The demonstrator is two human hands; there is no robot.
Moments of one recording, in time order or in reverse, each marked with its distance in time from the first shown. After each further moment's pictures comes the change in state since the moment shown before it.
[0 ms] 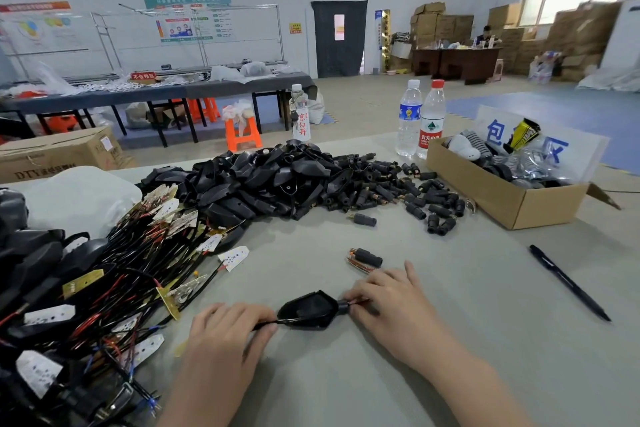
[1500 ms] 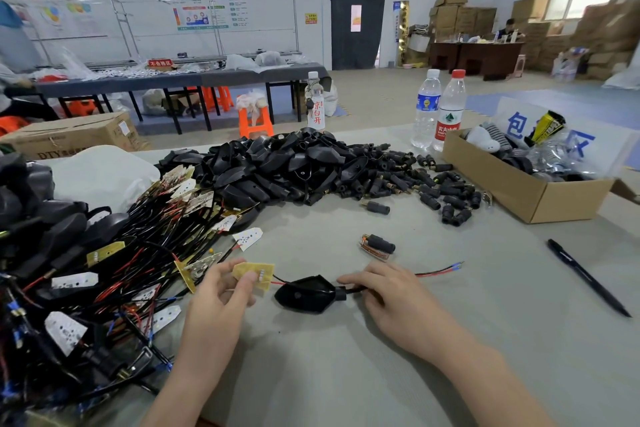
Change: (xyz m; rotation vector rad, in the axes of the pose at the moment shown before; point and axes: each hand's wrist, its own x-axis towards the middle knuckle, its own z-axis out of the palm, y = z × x) left_hand 0.006 -0.009 -0.004 -0.914 0.064 -0.808; right_hand 0.000 -0.007 0.003 0.105 -0.017 -0.191
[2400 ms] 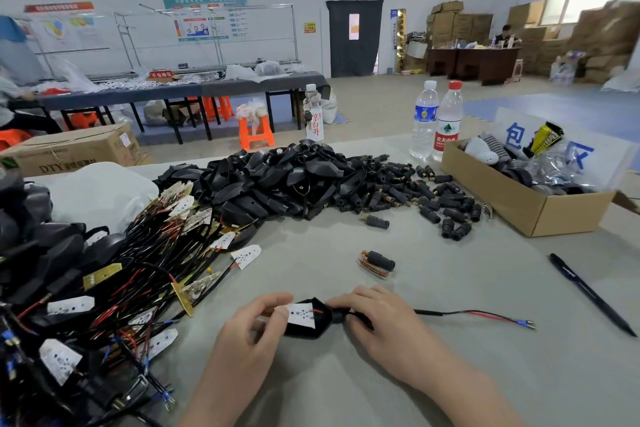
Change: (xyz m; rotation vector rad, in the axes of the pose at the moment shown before) left_hand -0.015 0.005 0.020 0.216 -0.208 0.095; right_hand 0.005 -0.010 0.008 0.089 -0.015 -0.032
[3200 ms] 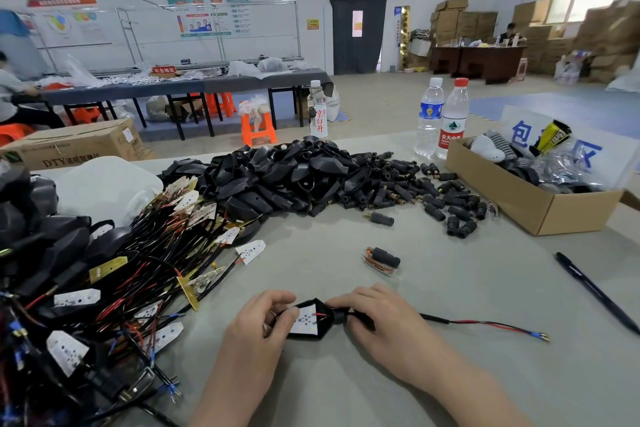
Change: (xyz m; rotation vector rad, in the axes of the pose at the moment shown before) left_hand 0.002 -0.011 0.007 0.155 0.079 0.010; right_hand 0.000 -0.005 0.003 0.007 -0.010 -0.028
